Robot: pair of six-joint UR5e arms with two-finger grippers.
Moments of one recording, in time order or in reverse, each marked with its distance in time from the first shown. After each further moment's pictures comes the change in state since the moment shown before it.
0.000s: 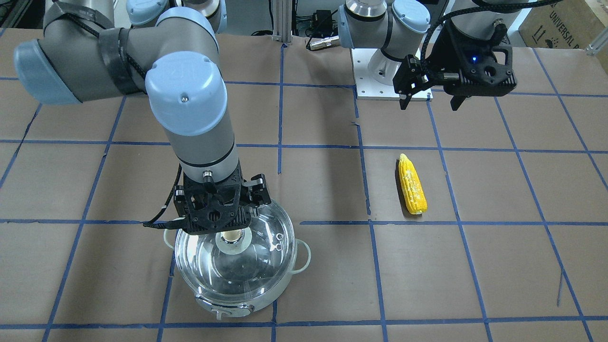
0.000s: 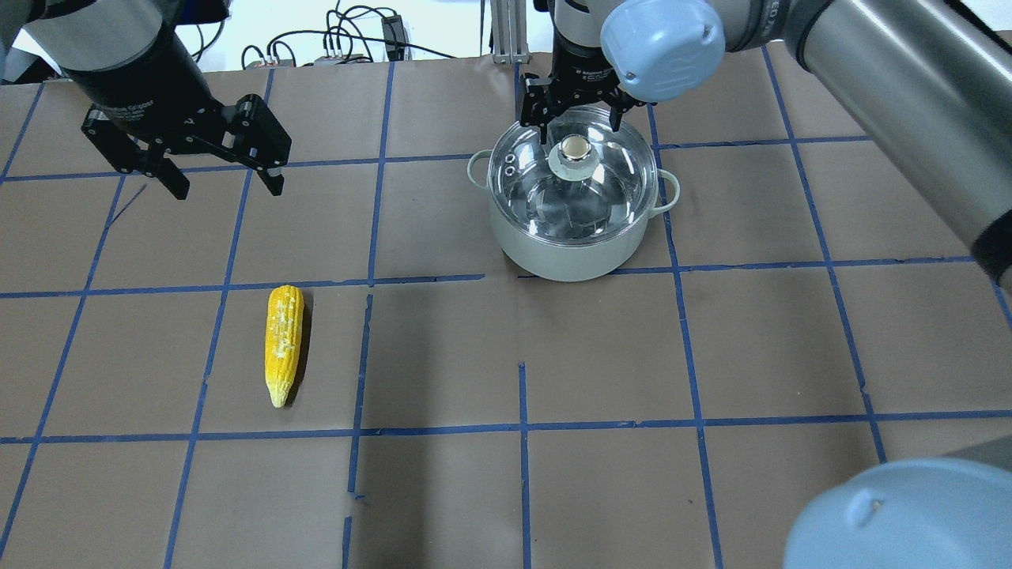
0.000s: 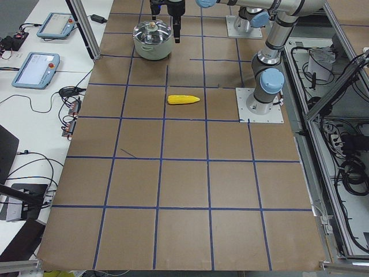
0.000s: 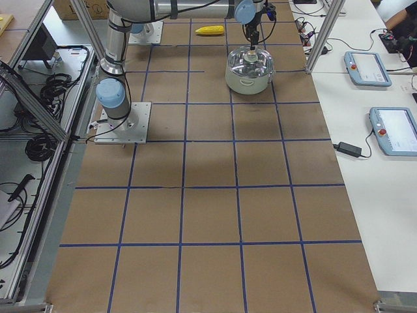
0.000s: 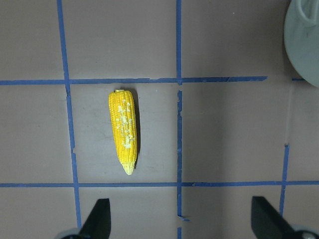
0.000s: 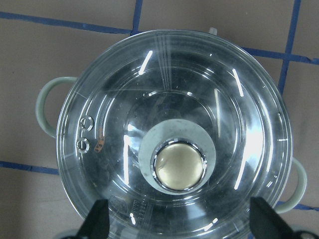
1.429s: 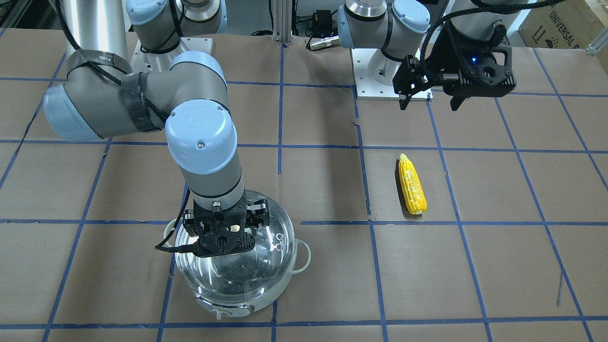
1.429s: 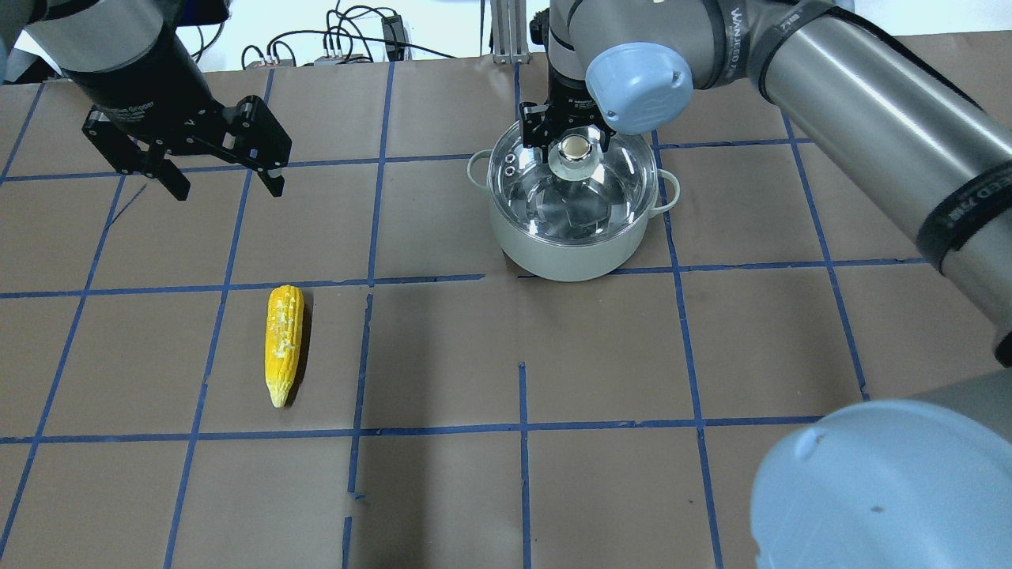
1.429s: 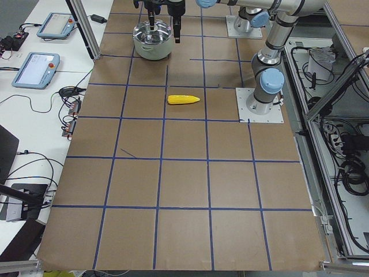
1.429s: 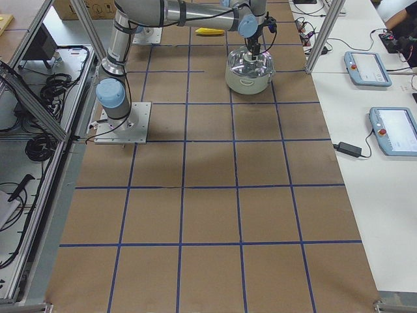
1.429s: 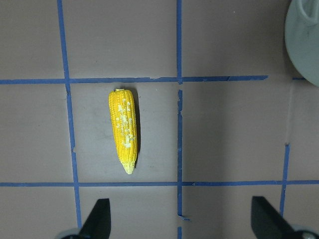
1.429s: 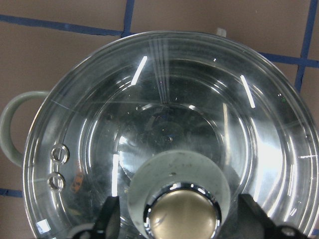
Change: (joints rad) left arm 0.000 0.000 -0.002 0.000 0.000 0.001; right arm 0.001 0.055 0.041 -0.108 -0.015 0.008
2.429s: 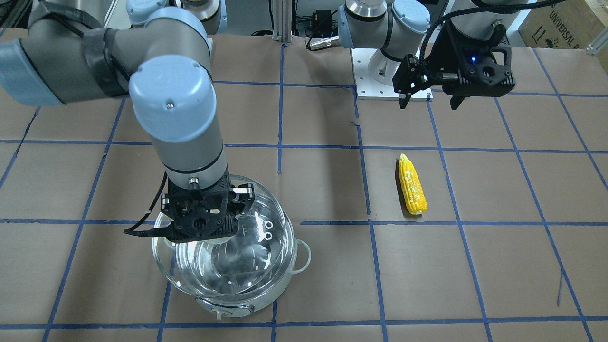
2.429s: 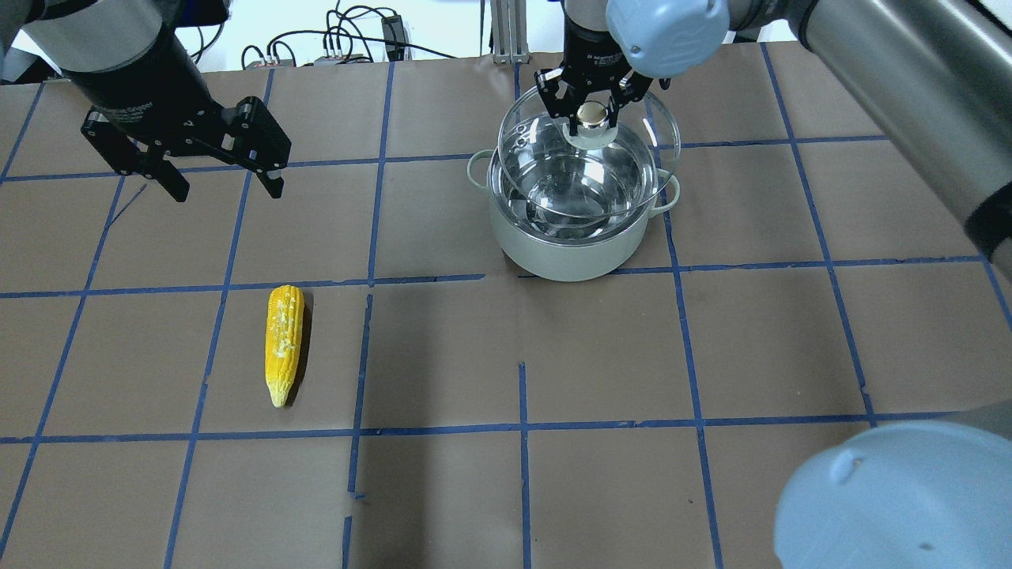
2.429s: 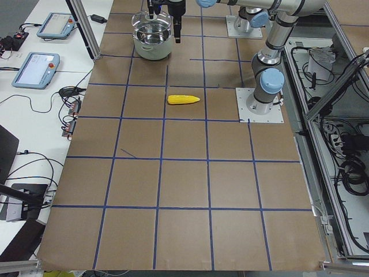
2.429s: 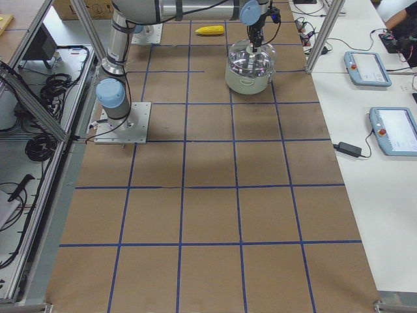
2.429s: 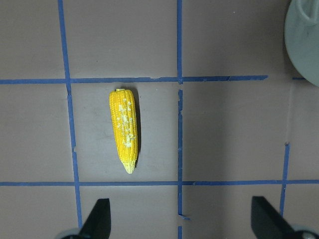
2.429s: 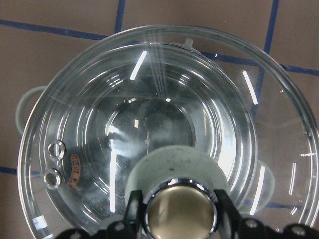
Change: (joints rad) left arm 0.003 -0.003 -0.008 -0.009 -0.001 0.018; right arm -0.030 -0.051 -0.147 0.210 -0.021 -0.050
